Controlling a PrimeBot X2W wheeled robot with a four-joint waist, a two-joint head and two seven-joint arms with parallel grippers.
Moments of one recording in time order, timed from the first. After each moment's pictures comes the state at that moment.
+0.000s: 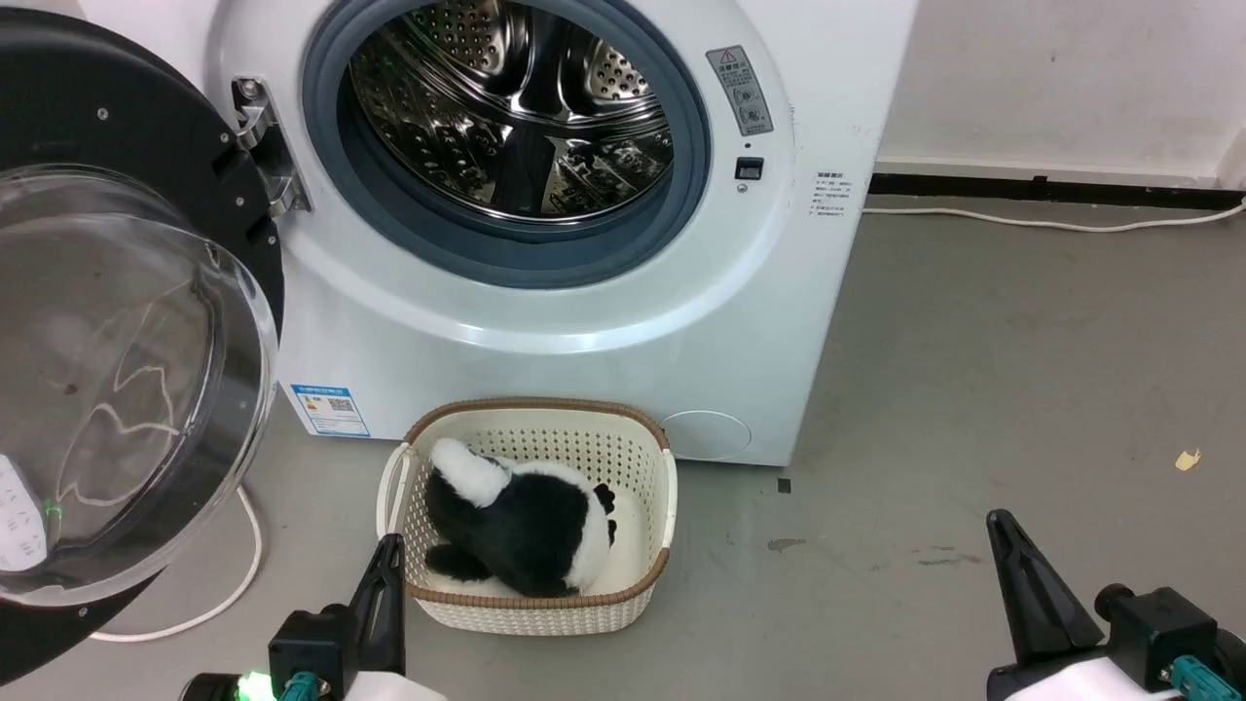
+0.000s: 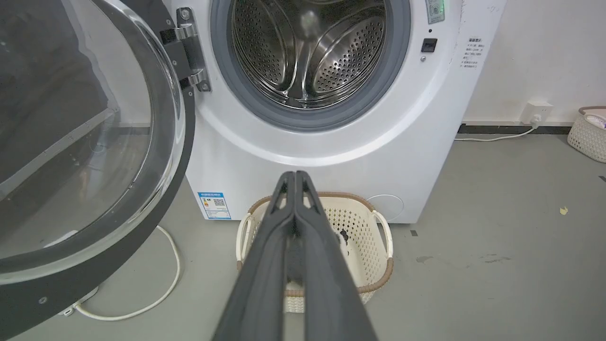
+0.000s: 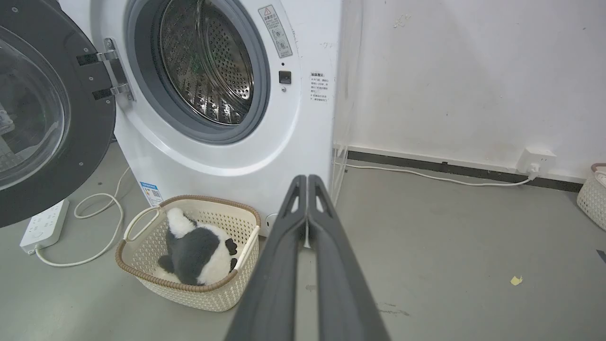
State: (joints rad) left arm 0.06 0.07 -0.05 0.09 -0.05 0.03 -0.16; right arm 0.07 -0.05 -0.05 0.02 0.05 0.13 -0.16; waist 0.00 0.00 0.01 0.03
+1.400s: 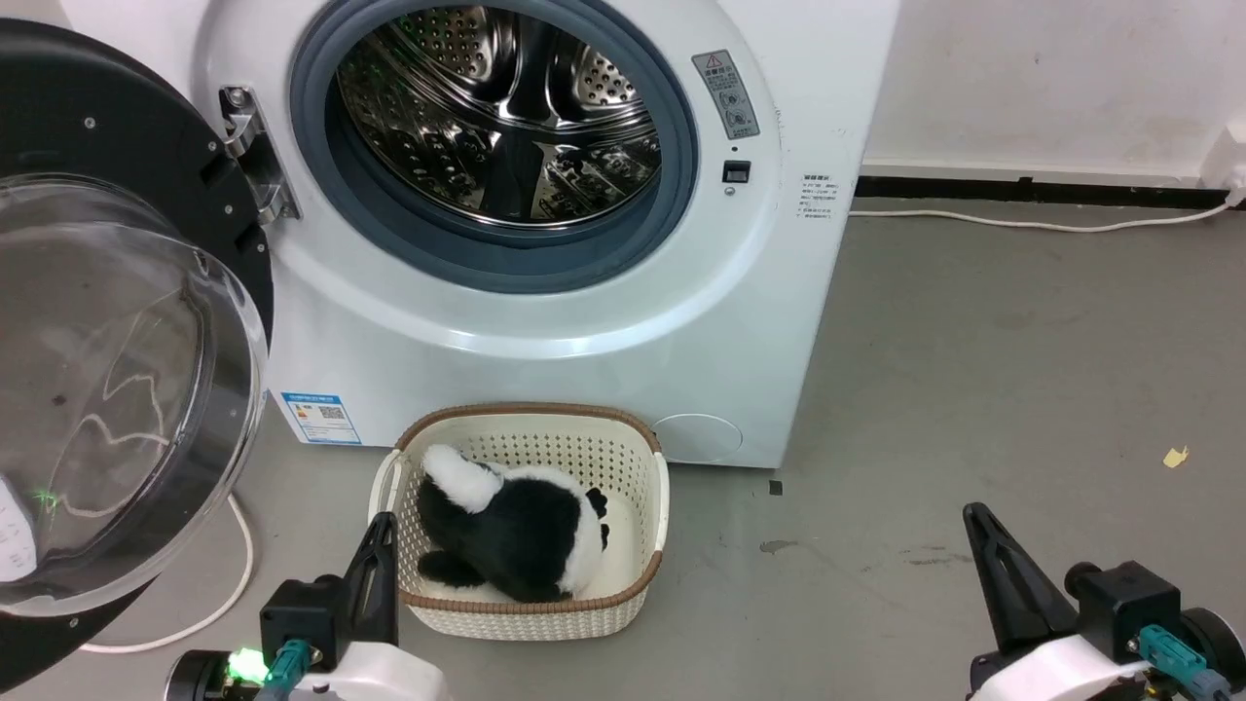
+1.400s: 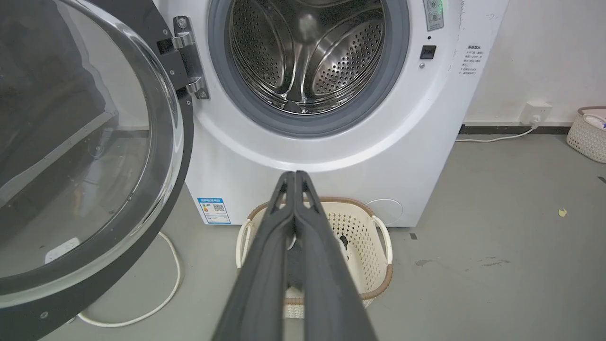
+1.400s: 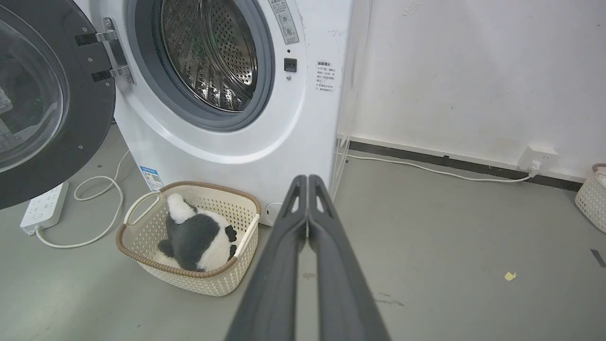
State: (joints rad) left arm 0.04 0.06 -0.02 0.04 -0.03 0.01 -0.07; right arm 0.05 -0.05 -0.02 0.01 0.03 0.13 -0.07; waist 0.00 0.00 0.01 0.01
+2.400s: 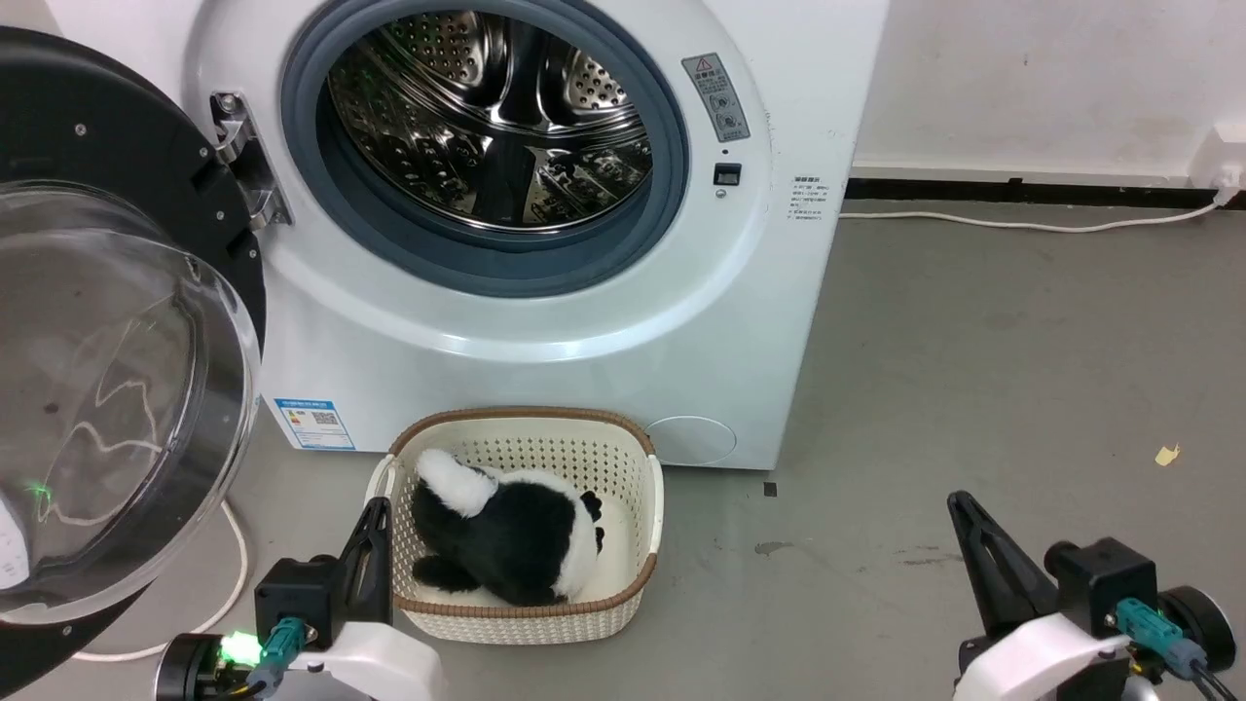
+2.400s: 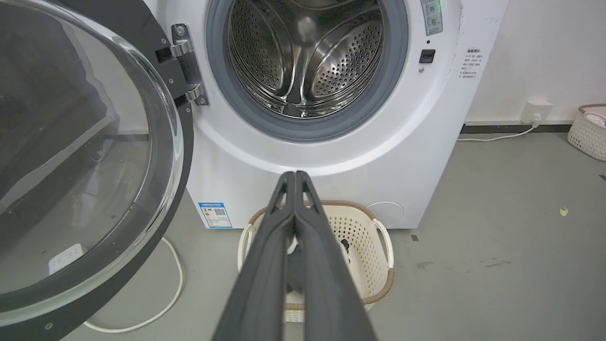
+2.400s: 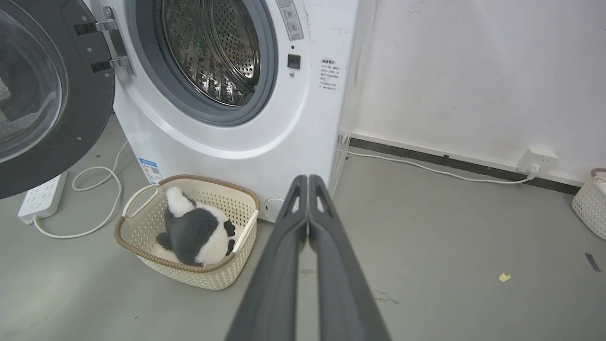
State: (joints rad) left arm 0.02 0.05 -0.01 0.01 -0.01 0.01 -0.02; right arm 0.02 -0.05 -0.01 0.00 0.01 0.13 -0.01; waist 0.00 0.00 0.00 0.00
